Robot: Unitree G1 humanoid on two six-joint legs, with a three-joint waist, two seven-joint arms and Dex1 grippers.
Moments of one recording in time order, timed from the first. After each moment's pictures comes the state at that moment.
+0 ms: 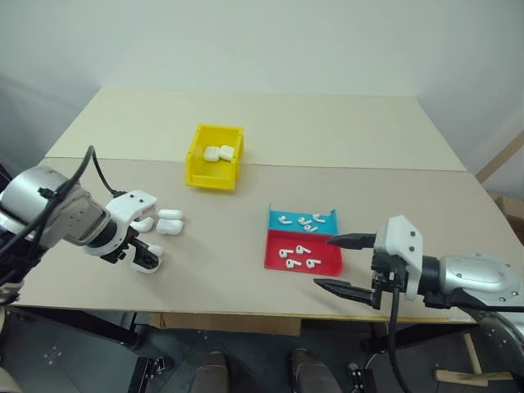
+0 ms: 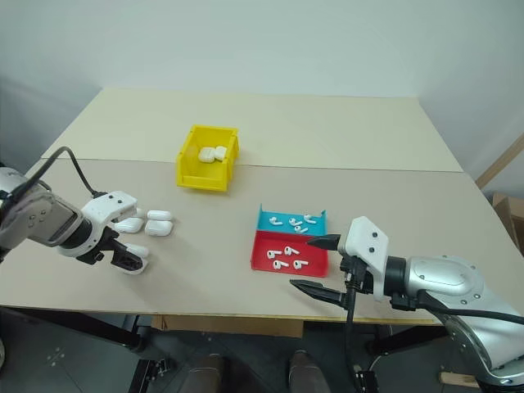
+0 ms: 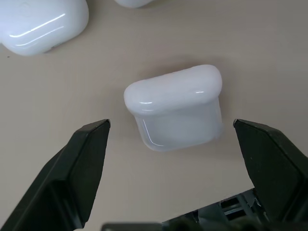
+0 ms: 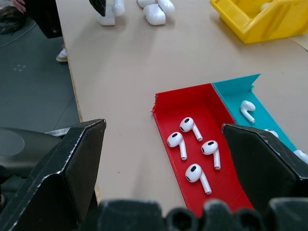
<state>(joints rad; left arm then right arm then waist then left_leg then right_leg) -0.94 1.22 -0.56 -0.08 -0.90 1.61 -0.45 -0.06 -0.89 -0.14 -0.69 0.66 0.65 0.87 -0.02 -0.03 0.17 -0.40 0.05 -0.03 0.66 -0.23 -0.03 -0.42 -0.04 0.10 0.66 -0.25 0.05</state>
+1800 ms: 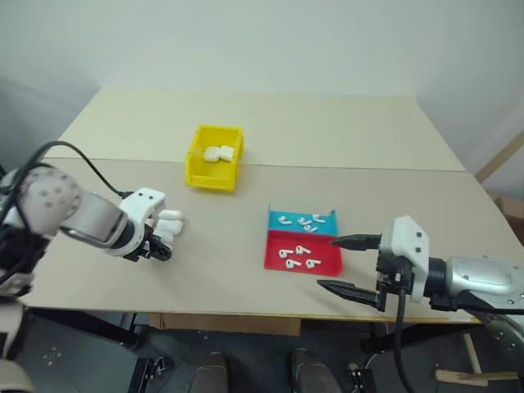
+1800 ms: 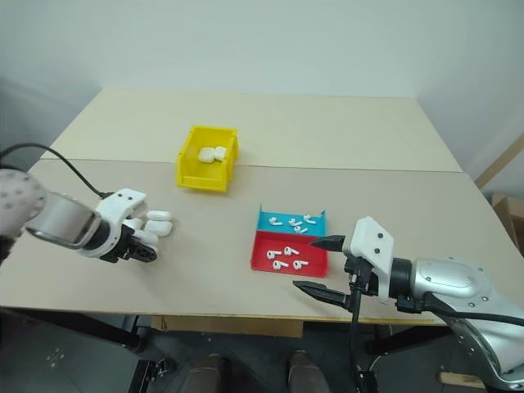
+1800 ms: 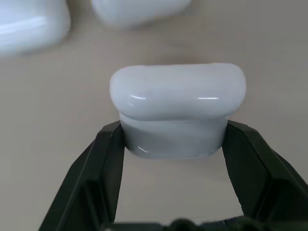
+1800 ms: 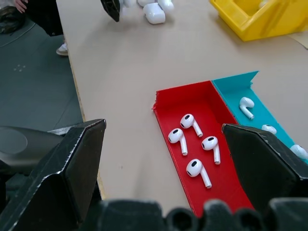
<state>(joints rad) -0.84 1.15 -0.32 0.01 -1.54 1.56 0.26 -0.04 -0.90 -0.17 -0.70 0.69 0.65 0.84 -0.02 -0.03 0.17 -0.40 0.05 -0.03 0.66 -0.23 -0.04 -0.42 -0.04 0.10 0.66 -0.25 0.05</state>
